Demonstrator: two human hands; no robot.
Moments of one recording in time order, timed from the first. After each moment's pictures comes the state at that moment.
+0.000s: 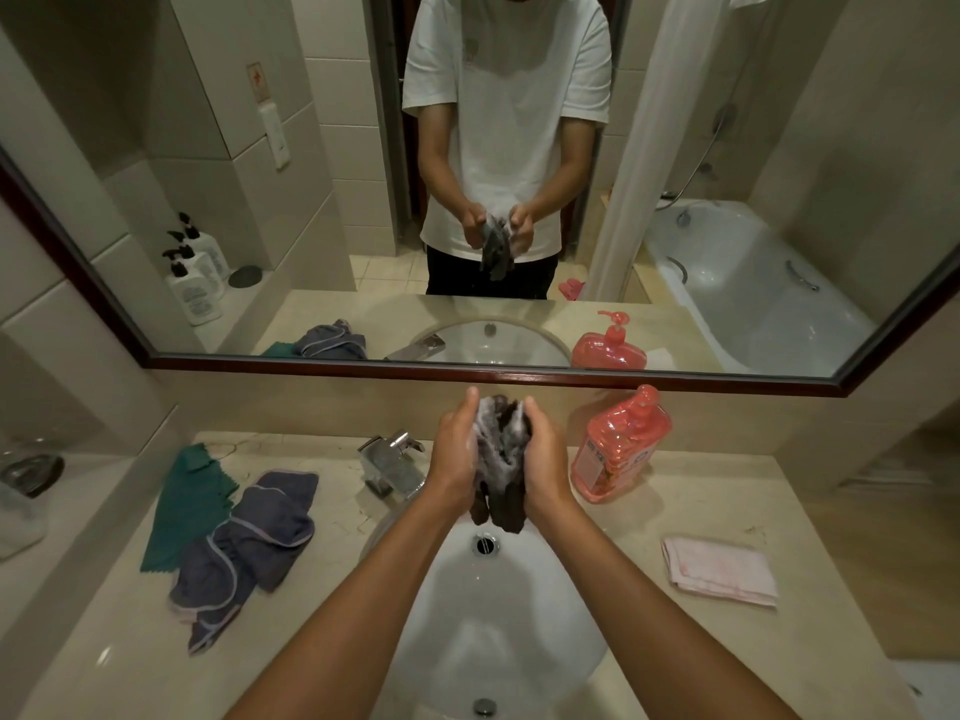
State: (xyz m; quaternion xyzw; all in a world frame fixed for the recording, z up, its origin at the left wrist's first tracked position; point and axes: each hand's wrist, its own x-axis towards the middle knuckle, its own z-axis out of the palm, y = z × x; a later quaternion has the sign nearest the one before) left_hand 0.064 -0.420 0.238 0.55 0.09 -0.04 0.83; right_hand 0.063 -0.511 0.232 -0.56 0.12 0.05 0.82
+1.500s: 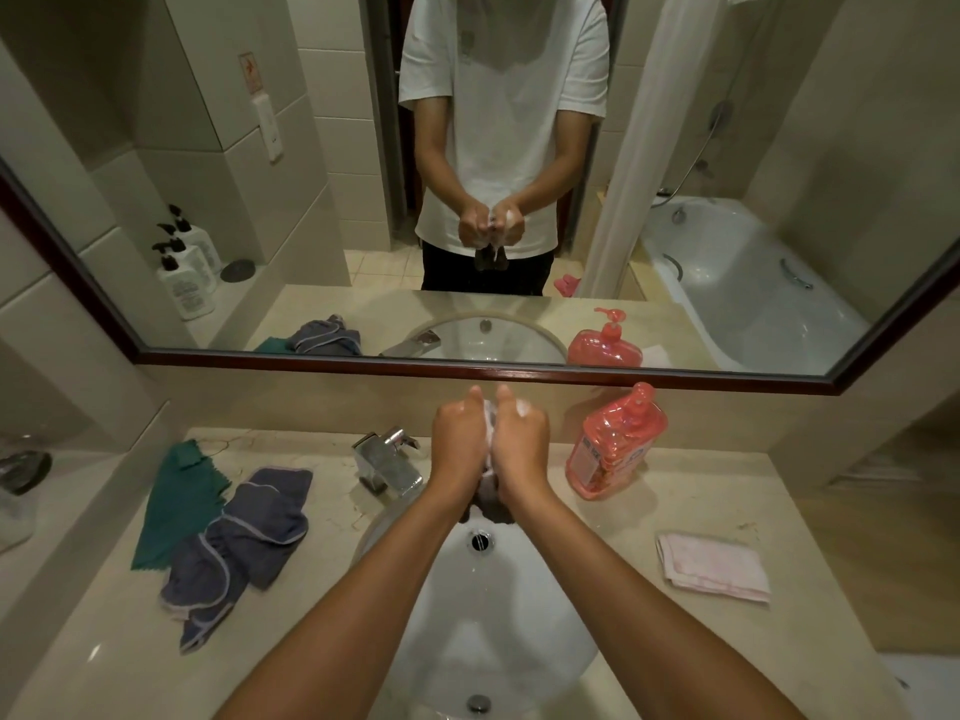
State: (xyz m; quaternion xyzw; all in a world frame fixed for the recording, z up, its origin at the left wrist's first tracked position) left_hand 0.078 -0.429 0.243 0.75 0.16 0.05 0.64; right_hand 0.077 -0.488 0.241 -0.73 0.17 -0.06 0.66
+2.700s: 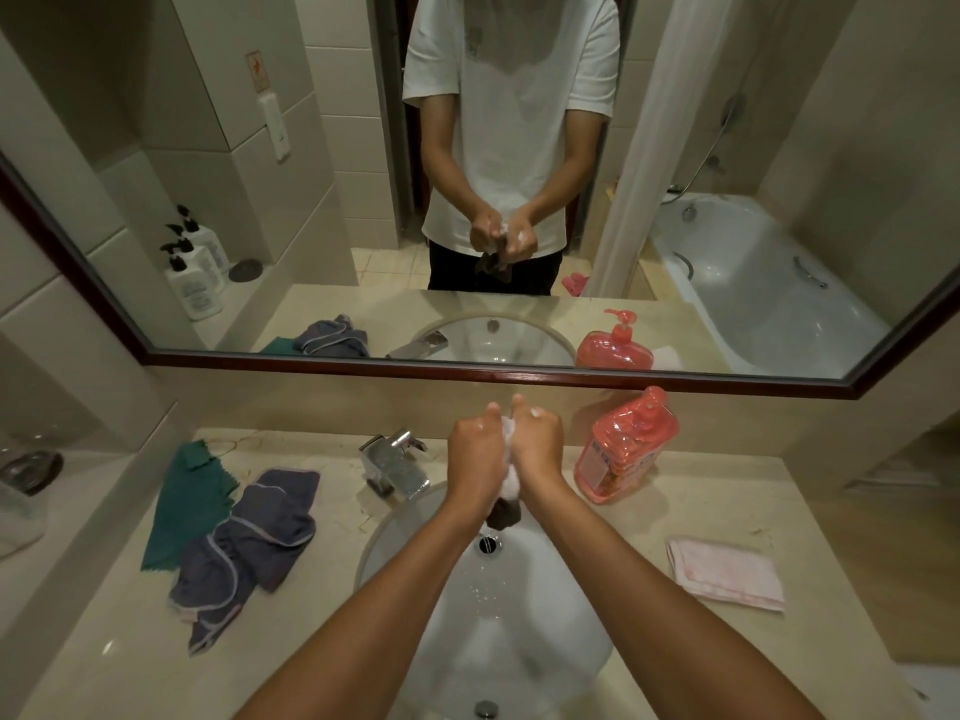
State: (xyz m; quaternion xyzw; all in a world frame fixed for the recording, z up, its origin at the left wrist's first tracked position) left_hand 0.074 -0.436 0.232 0.76 0.17 0.03 0.63; right_hand 0.094 -0.496 0.232 -0.74 0.21 -0.01 0.64
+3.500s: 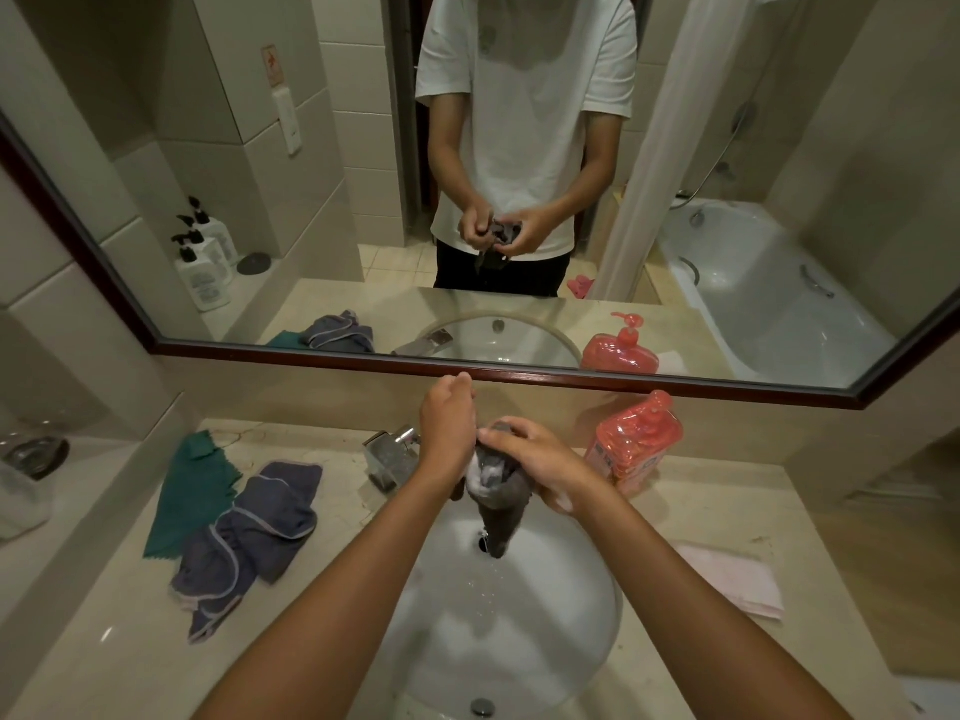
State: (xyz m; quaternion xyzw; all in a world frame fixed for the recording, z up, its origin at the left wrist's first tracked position) left_hand 0.092 -0.401 0.251 0.74 0.16 0.08 0.65; right_hand 0.073 -0.526 0.259 -0.70 0.03 0.27 0.66
